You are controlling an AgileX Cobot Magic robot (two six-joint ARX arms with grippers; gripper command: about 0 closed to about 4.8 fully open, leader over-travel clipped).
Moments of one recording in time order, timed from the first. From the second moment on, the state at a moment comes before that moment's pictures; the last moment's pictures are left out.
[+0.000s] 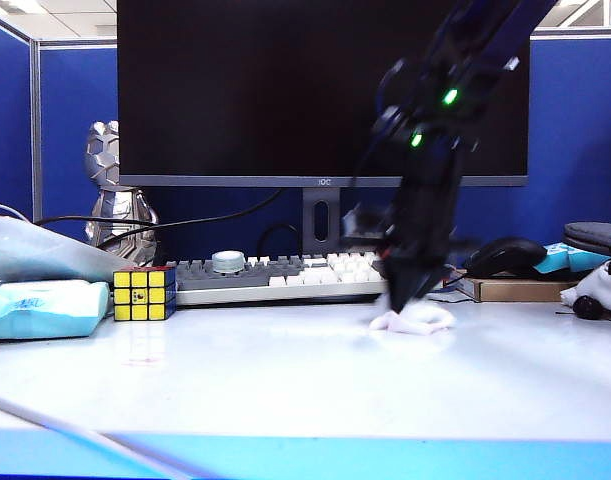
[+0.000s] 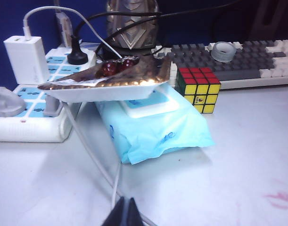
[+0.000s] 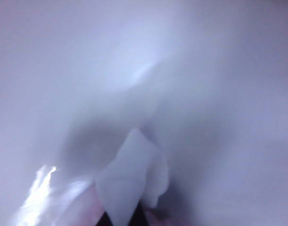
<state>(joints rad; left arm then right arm) -0.02 0.00 0.01 -0.16 0.02 -0.01 0.38 2.15 1.68 -0.69 -0.06 0.00</state>
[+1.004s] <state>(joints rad) -0.02 0.00 0.01 -0.16 0.02 -0.01 0.69 2.17 1.70 -0.76 -0.06 -0.14</state>
